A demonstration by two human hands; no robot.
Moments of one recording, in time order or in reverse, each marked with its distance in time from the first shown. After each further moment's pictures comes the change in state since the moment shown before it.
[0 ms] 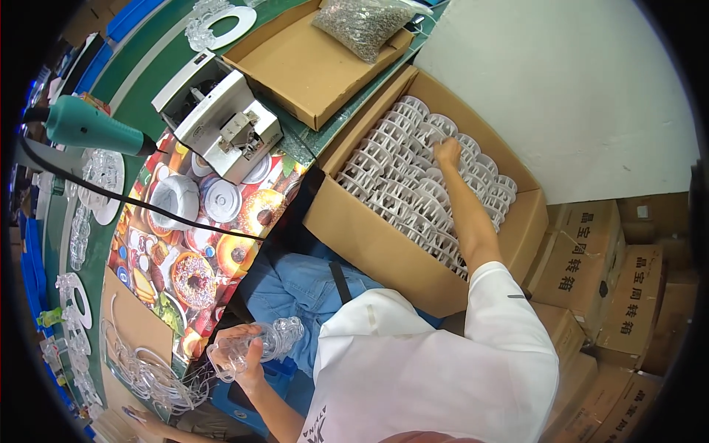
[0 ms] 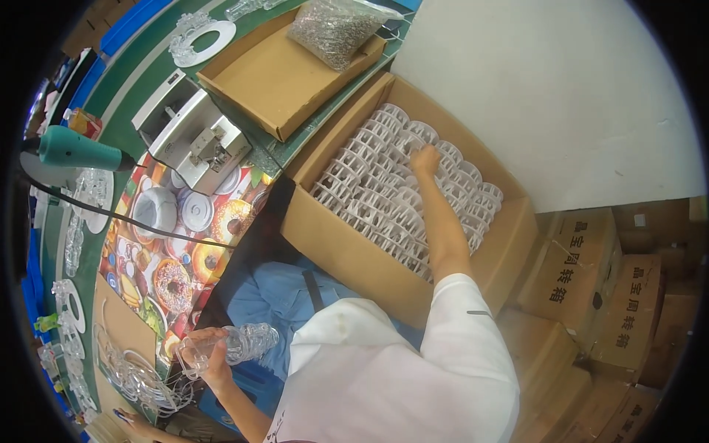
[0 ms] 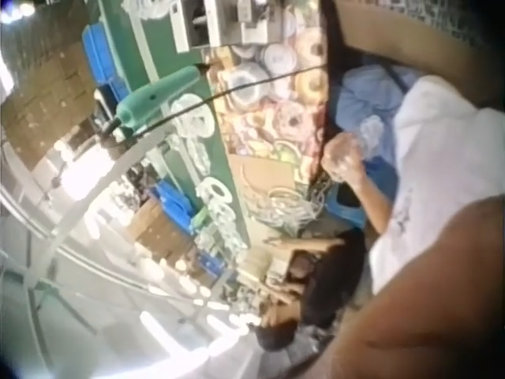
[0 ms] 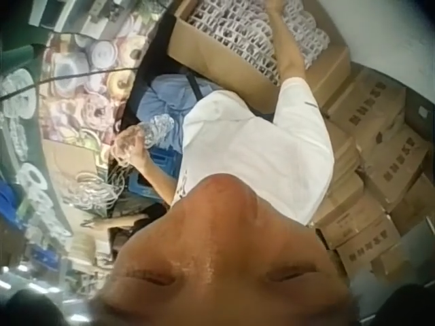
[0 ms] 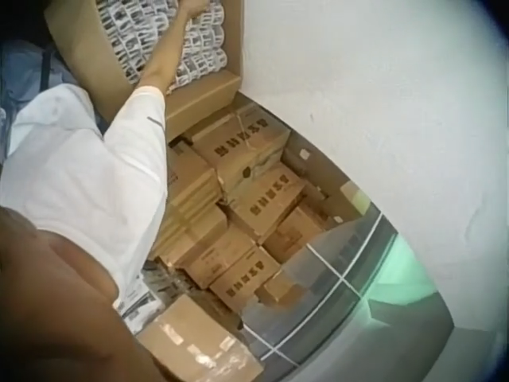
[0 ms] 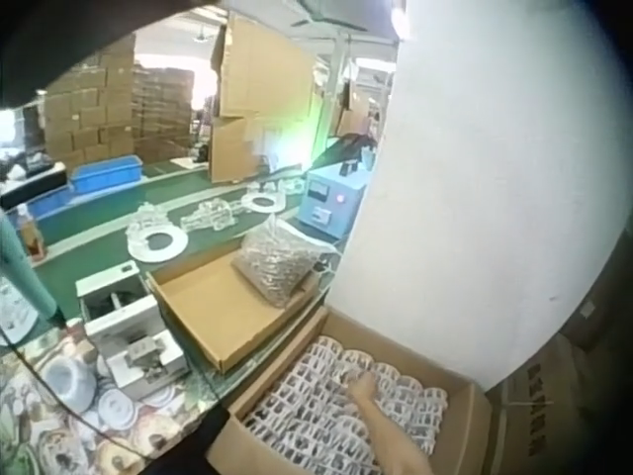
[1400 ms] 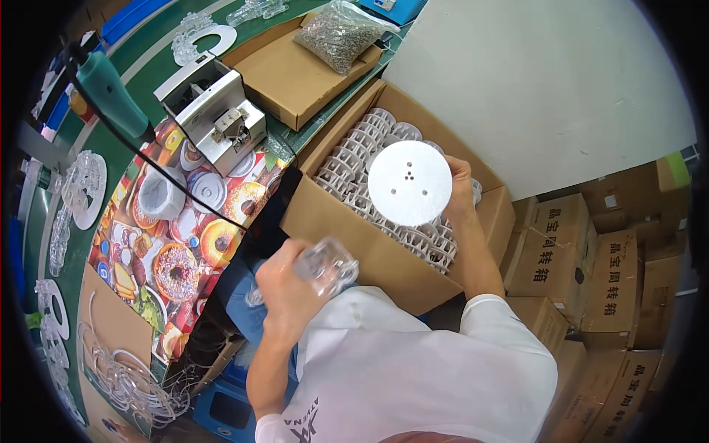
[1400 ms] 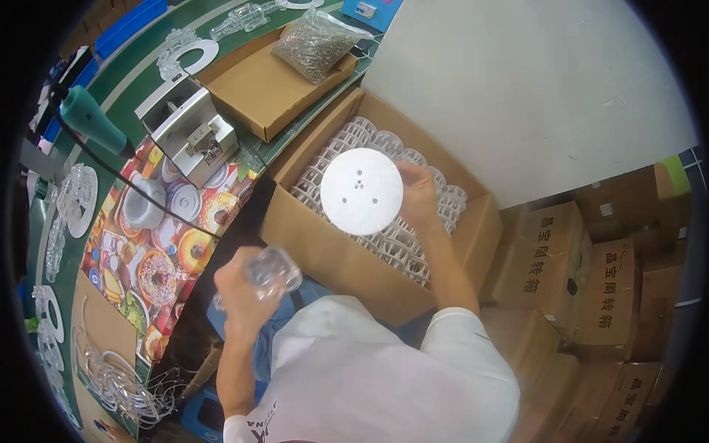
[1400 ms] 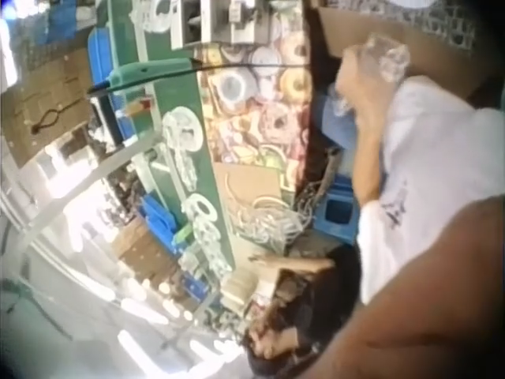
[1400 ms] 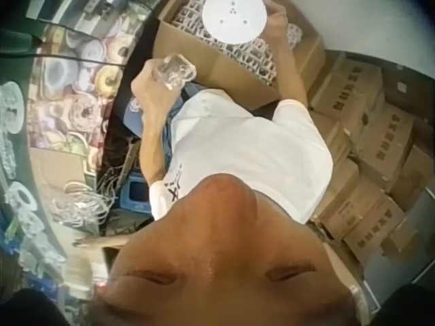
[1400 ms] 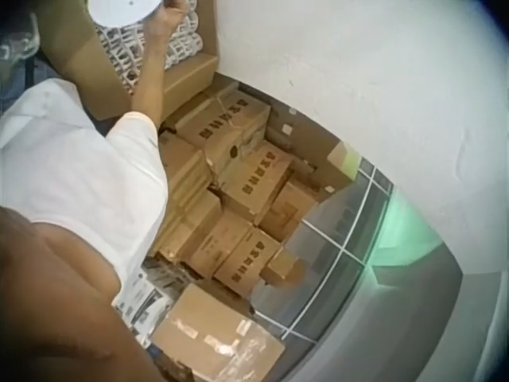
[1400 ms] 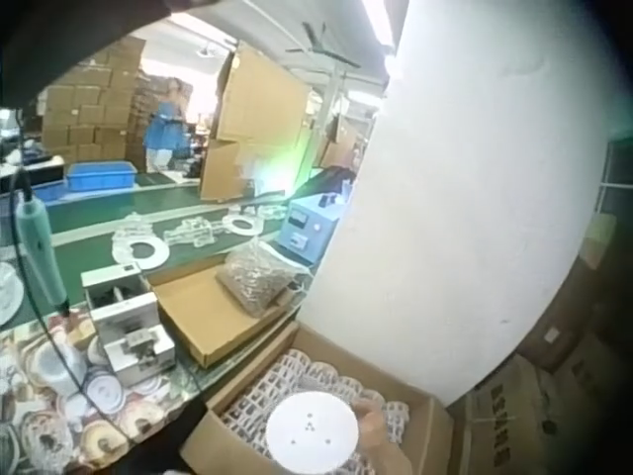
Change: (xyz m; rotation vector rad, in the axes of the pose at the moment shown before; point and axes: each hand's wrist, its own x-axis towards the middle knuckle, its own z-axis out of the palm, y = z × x) left_hand 0.050 0.046 0.134 0.496 -0.273 0.260; right_hand -0.175 -0.091 -0.229 1.436 -0.577 -0.490
